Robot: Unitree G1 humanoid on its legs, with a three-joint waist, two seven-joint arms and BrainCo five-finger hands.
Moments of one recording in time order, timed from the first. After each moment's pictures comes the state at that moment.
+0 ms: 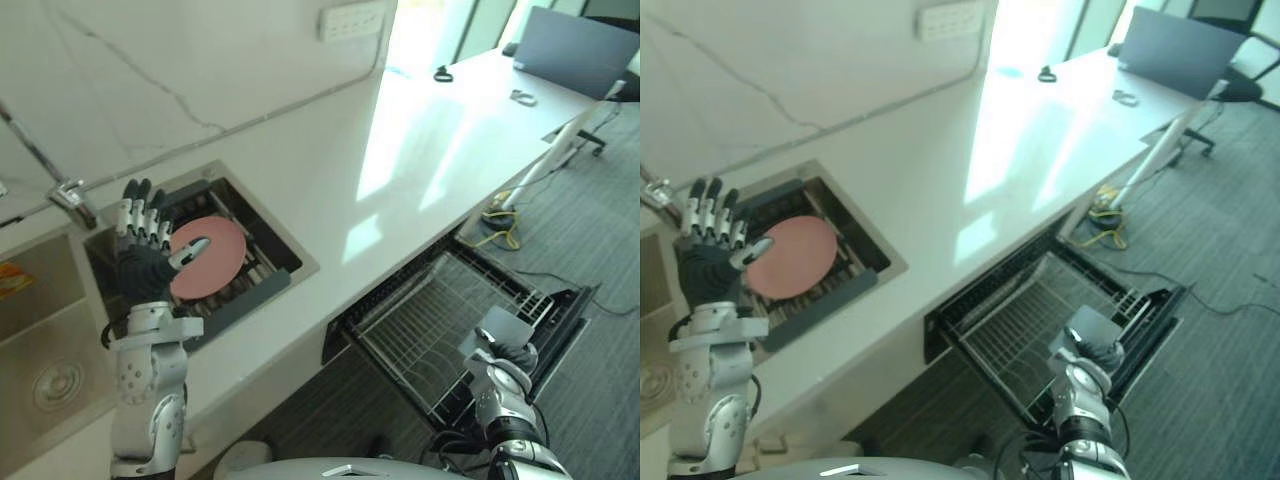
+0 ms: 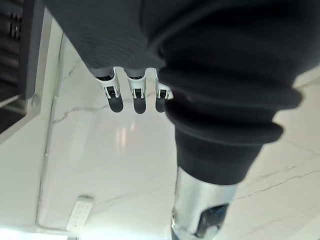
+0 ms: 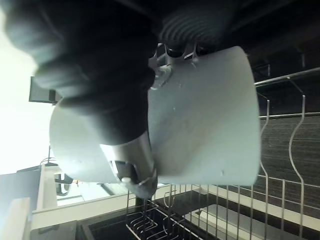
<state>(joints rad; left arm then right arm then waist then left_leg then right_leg) 0.19 0.09 0.07 -0.51 -0.41 -0.18 0.12 -0.20 -0.31 -0.37 0.85 0.47 -0.08 -0.48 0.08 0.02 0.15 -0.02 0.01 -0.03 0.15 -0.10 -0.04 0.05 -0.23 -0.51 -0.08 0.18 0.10</state>
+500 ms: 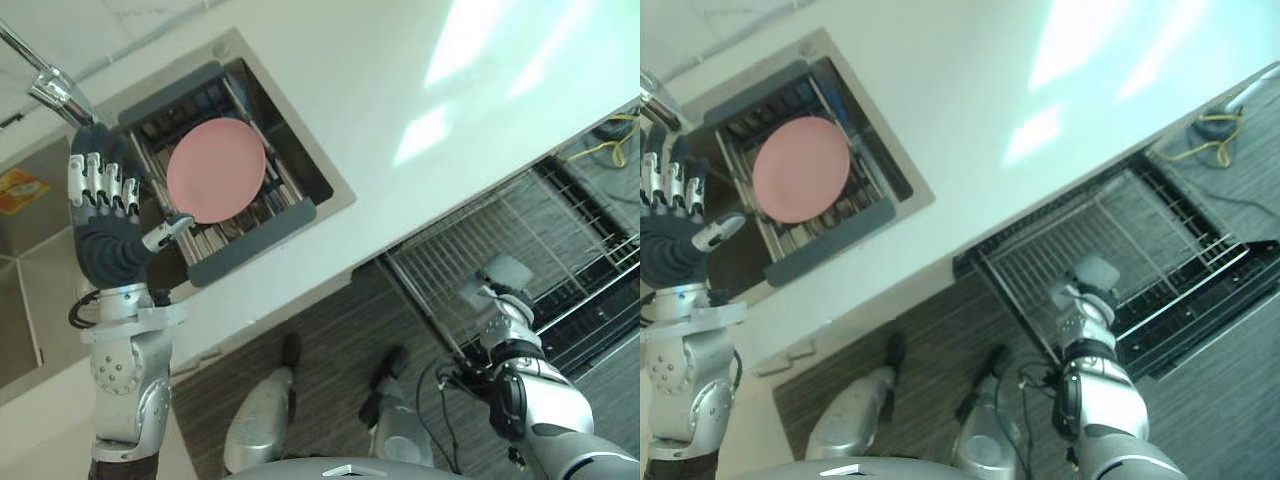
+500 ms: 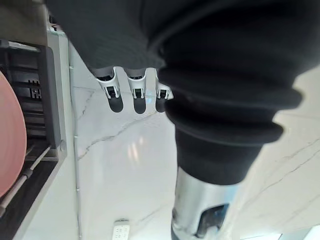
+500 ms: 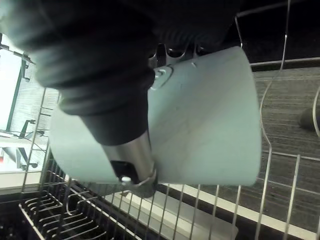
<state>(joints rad) 0.08 0.20 0.07 -0.55 -0.37 -0.30 0.18 -0.59 -0.43 -0.37 1.06 0.52 0.01 -0.47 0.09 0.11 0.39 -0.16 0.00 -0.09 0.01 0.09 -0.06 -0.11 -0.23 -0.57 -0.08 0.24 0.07</state>
